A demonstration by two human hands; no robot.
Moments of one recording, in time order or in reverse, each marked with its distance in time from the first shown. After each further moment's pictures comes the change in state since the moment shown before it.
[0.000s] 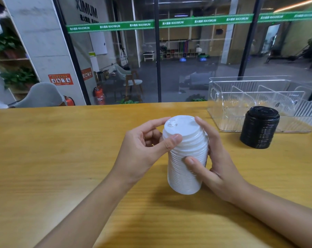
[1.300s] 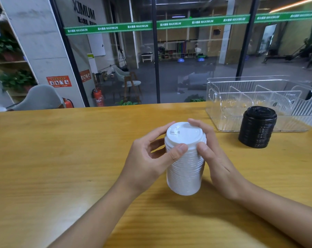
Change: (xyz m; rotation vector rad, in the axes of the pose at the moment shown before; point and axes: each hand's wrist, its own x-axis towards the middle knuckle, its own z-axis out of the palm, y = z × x) left_hand -0.010 -0.010 0.010 0.037 -0.073 0.040; right_hand 0.004 -0.016 -0.003 0.249 -0.042 0.260
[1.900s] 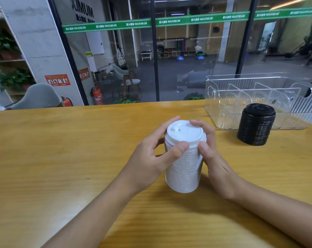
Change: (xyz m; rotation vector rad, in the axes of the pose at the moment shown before) left_hand 0.004 -0.002 0.001 0.168 -0.134 -0.005; right_hand -0.003 0.008 0.003 0.112 -0.032 0.015
